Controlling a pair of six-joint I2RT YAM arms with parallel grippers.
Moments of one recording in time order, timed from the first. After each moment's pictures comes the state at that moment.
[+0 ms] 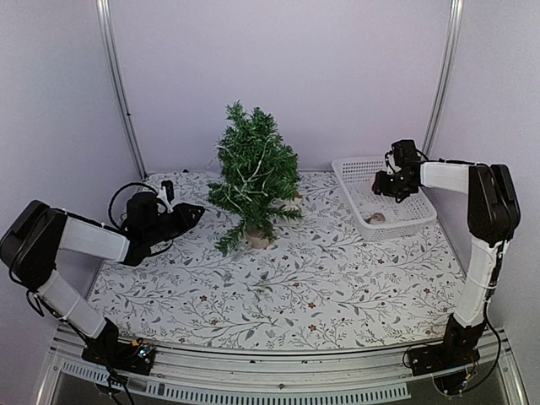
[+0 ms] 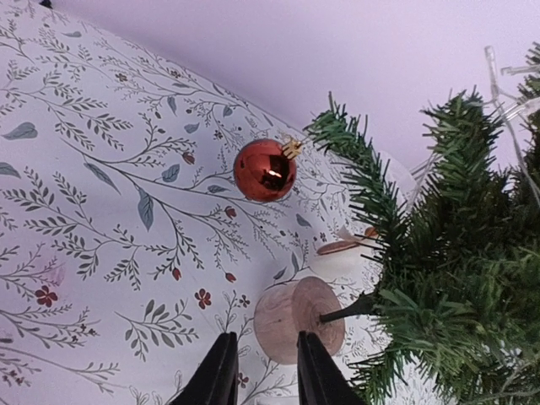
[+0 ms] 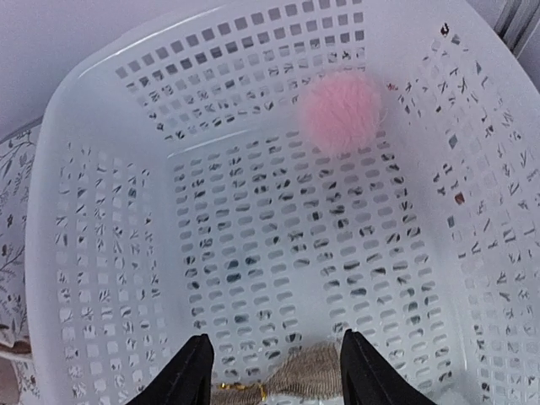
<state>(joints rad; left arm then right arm) -0.34 1.52 0.54 0.70 0.20 -0.73 0.16 1.93 1.40 -0.29 -0.01 0.27</state>
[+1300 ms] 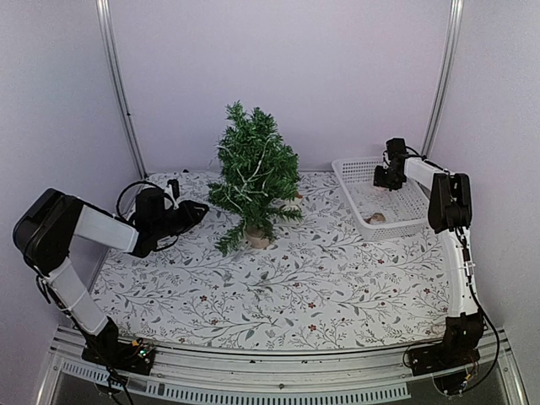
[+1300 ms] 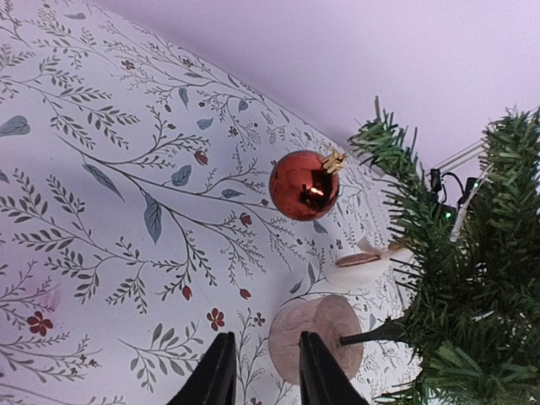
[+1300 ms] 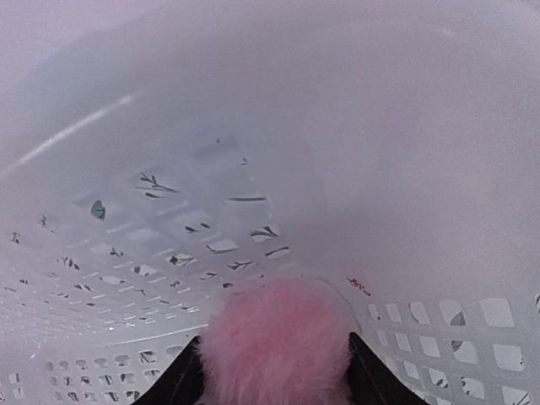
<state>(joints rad) -0.33 1.67 0.64 0.69 0.22 -0.75 0.06 2.61 2.28 -0.52 0.05 0.23</state>
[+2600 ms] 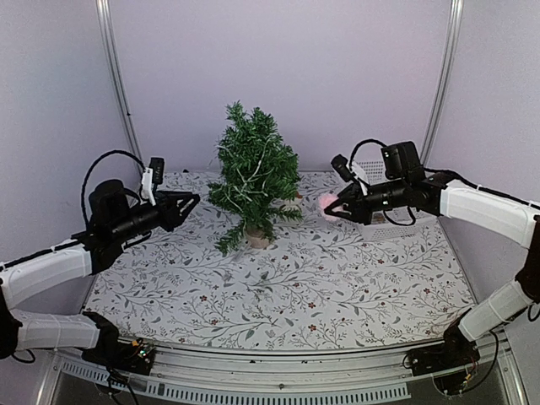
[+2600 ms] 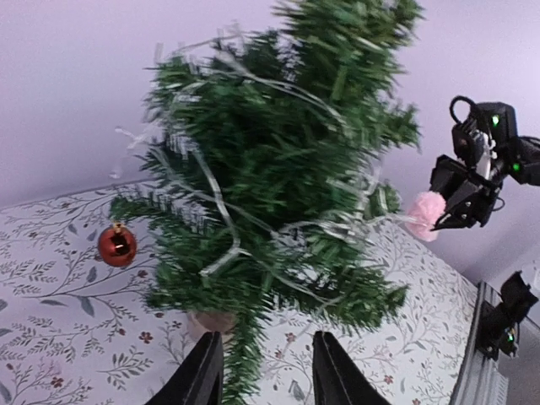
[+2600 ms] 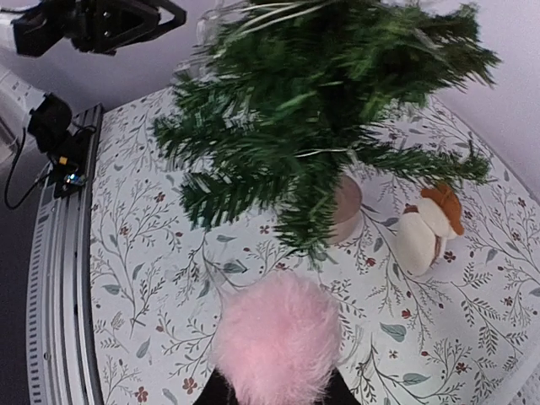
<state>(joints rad) -0.39 1.04 0.54 0.40 0.39 -0.31 0.50 1.46 1.11 -0.27 -0.64 -0.27</state>
